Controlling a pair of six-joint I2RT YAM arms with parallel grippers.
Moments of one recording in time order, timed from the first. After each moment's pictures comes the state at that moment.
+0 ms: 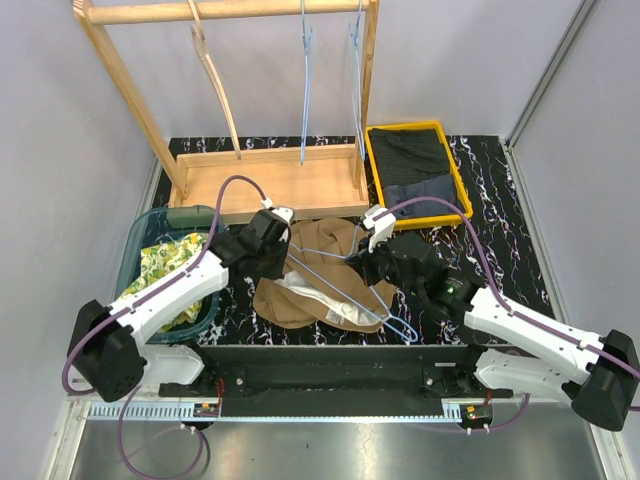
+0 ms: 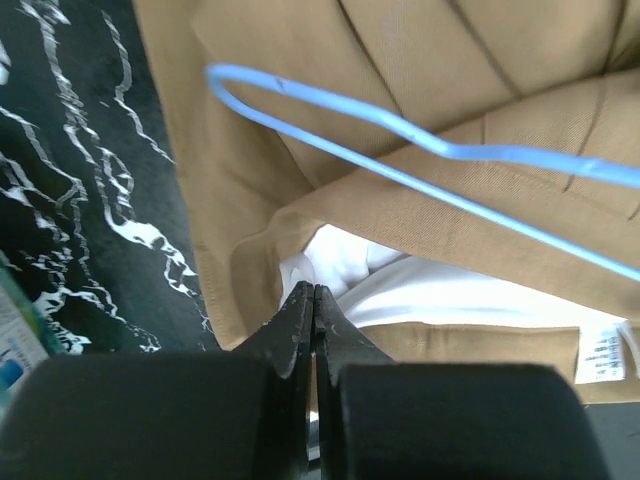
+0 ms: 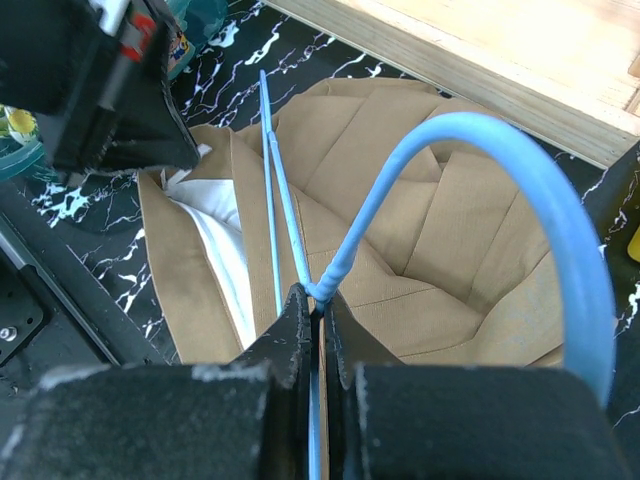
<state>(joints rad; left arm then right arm) -0.68 1.28 0.95 -0.69 -0.12 -0.36 0.91 1.02 0.77 -0.11 0.10 0.21</state>
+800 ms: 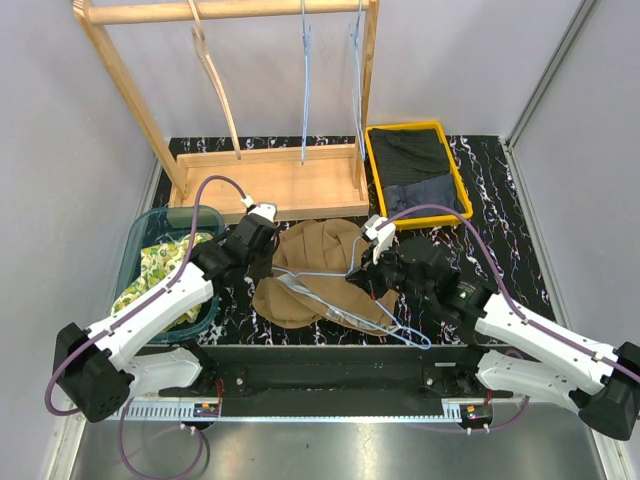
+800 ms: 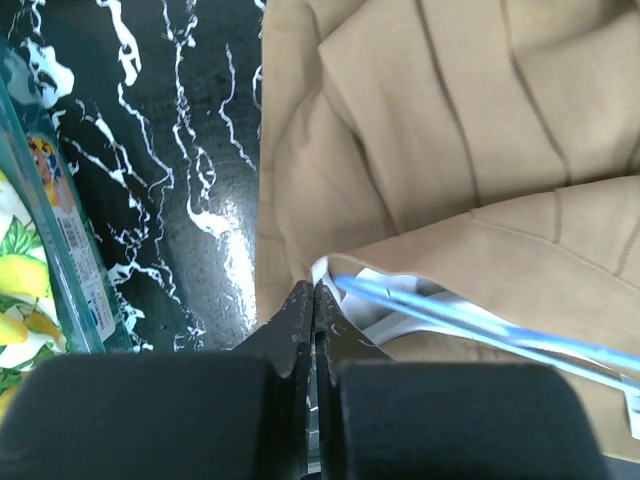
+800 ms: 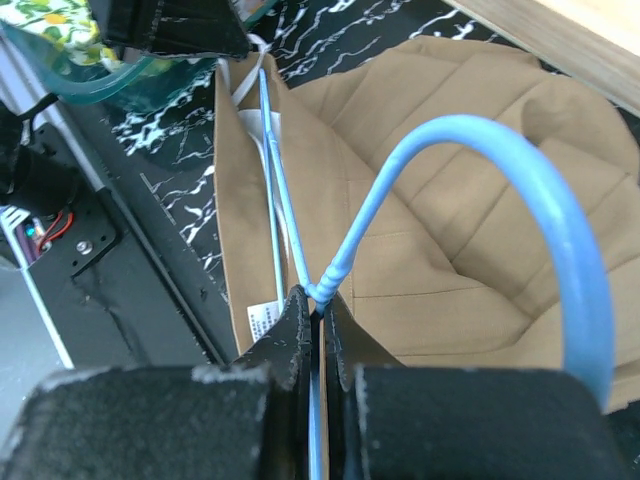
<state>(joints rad) -0.68 1.13 0.93 -0.72 -0.28 -0.42 0.91 0.94 0.77 -0.23 -0.09 0.21</state>
